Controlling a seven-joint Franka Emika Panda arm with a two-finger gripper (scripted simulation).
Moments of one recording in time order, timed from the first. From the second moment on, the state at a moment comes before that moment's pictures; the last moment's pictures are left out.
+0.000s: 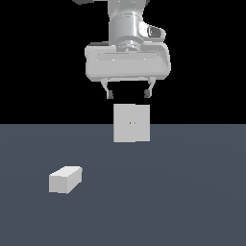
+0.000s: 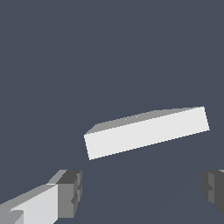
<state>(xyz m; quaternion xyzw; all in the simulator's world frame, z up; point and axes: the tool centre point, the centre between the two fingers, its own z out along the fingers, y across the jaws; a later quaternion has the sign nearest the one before) 0.005 -0.015 0.171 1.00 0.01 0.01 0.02</state>
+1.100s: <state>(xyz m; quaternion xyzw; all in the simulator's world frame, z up) -0.048 0.027 0.125 1.00 -0.03 0.03 0.01</state>
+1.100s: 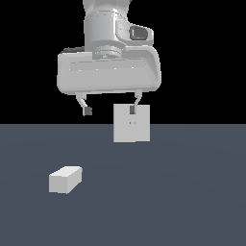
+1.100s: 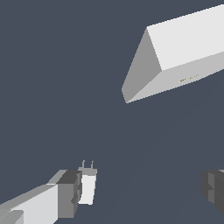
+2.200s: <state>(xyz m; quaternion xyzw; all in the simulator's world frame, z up) -0.104 0.090 0.062 0.99 -0.09 0.05 0.00</state>
